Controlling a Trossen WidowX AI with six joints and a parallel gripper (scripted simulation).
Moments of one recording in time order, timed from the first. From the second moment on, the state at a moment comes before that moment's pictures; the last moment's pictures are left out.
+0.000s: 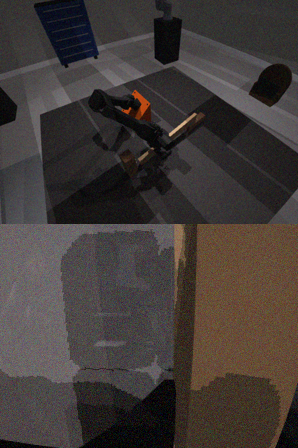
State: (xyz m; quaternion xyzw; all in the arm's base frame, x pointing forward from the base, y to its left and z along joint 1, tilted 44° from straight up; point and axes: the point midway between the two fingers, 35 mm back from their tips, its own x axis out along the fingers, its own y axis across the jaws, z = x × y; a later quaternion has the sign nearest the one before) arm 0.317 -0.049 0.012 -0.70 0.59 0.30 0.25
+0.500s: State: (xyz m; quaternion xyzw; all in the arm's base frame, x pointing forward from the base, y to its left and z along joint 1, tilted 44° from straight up) arm 0.317 -0.044 0.017 -0.70 0.60 0.31 0.24
